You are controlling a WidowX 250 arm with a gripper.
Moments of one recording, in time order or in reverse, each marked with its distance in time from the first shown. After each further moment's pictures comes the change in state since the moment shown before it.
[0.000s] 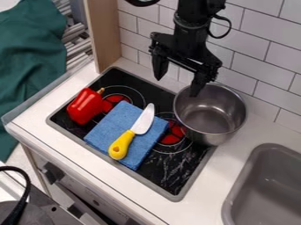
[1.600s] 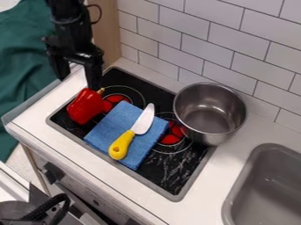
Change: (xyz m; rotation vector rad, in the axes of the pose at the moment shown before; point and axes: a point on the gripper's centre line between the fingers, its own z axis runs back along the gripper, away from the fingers) arm -0.056 0.155 -0.036 -0.070 0.091 0.155
